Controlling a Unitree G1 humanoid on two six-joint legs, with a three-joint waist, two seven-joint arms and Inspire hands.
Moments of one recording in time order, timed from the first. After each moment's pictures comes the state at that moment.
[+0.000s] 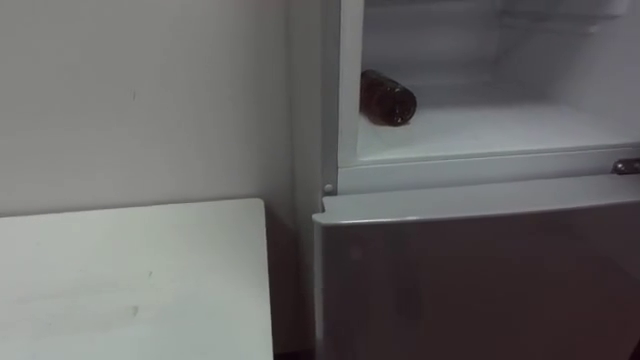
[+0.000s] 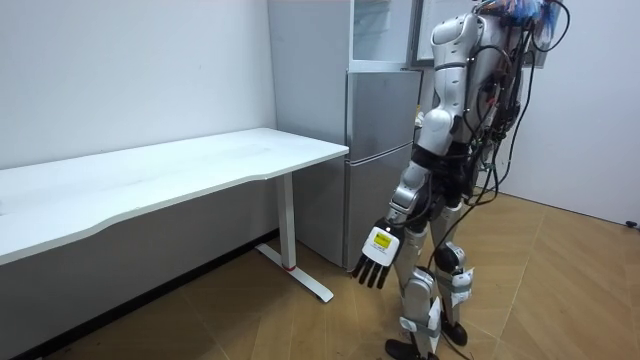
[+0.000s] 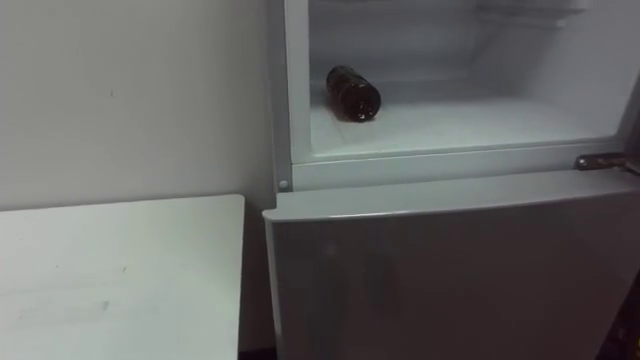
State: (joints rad) left arm 0.27 0.20 0.16 1.09 -0.18 0.08 0.12; right arm 0.23 -0.20 -0.39 0.85 1.22 0.09 -0.06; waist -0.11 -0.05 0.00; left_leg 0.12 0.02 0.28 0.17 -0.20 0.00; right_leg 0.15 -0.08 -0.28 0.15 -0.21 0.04
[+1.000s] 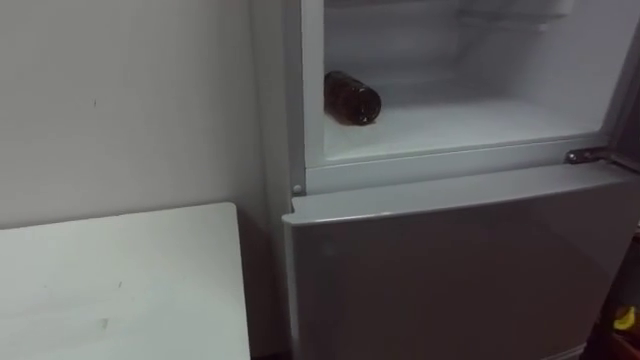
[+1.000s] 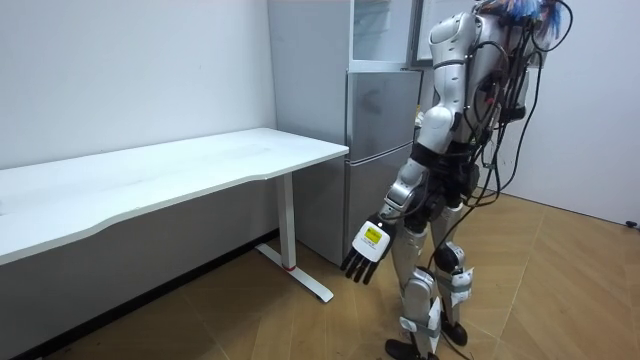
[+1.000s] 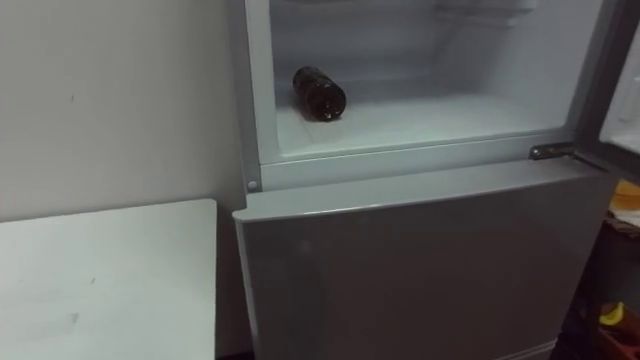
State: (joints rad) left arm 0.34 0.18 0.23 1.02 -0.12 0.03 0.13; right arm 0.22 -0.21 -0.65 -0.12 1.26 -0.16 -0.51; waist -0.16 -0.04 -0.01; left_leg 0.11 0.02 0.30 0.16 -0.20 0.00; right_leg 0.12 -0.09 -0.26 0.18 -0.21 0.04
